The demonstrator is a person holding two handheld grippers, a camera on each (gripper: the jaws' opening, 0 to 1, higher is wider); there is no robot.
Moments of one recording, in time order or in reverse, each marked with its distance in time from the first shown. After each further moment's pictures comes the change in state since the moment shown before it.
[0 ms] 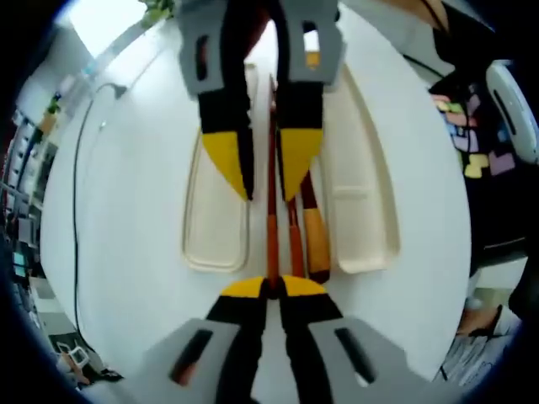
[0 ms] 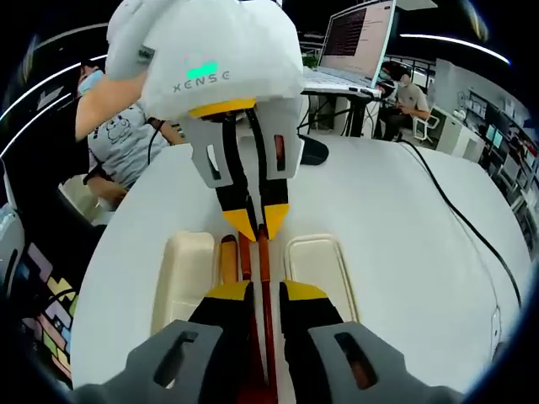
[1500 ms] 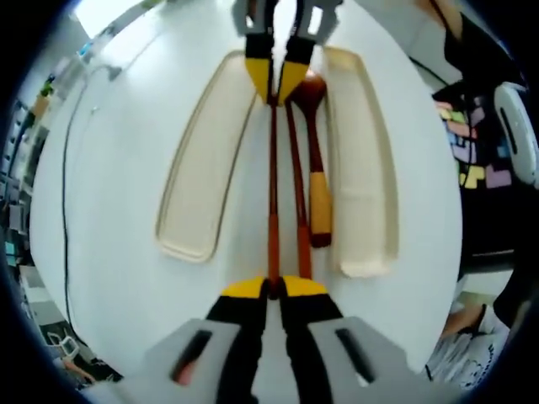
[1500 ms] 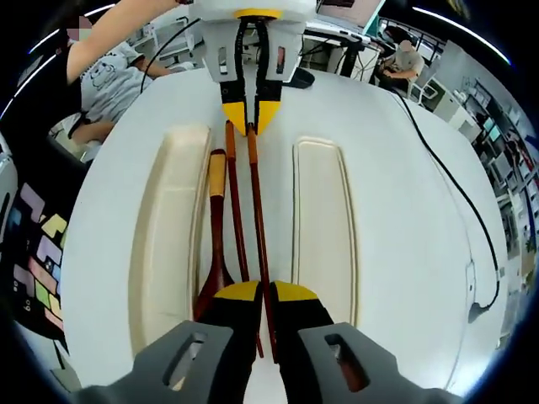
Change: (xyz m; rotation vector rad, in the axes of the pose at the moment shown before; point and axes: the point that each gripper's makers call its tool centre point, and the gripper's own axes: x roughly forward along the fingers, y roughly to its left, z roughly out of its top) left arm 0.000 0.005 -0.004 -0.051 0.067 -0.056; right arm -0.046 -0.016 -0.083 -0.027 0.348 -0.116
